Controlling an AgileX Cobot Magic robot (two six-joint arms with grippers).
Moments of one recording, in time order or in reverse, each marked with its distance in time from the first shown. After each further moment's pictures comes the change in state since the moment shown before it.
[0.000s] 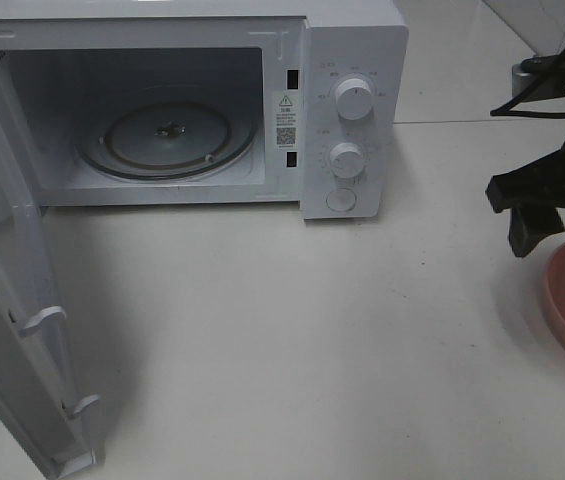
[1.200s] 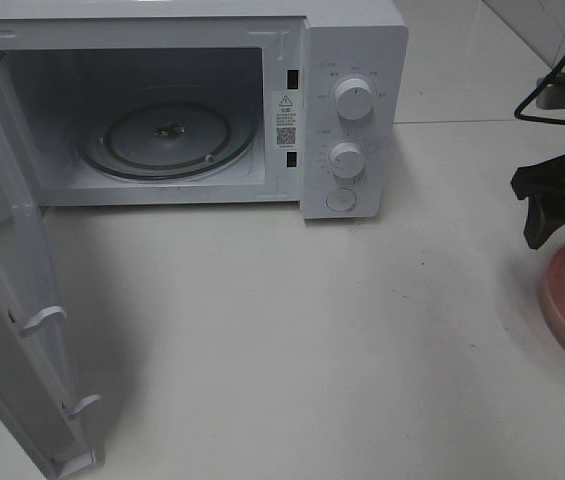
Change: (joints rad) left arm 0.000 0.000 0.000 0.000 0.000 0.000; right arm -0.242 0.210 -0.093 0.154 -0.086 -0.268
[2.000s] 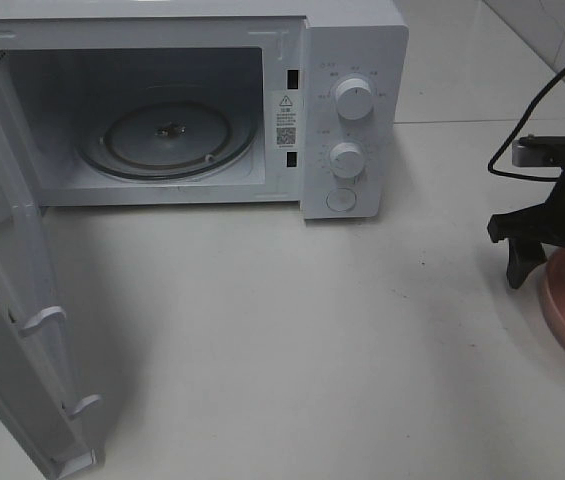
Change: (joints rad) left arm 0.000 0.000 0.000 0.000 0.000 0.000; right arm -0.031 0.226 -0.001 -0.002 -0.139 0.047
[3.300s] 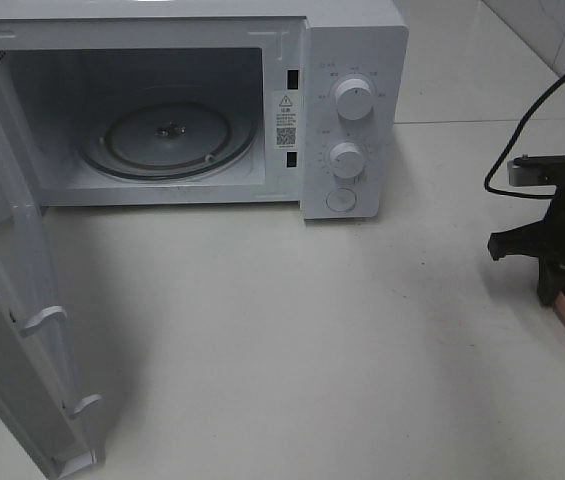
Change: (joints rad) left arm 0.000 0.000 0.000 0.000 0.000 0.000; right arm -0.001 0.066 -0.009 -0.049 0.029 0.028
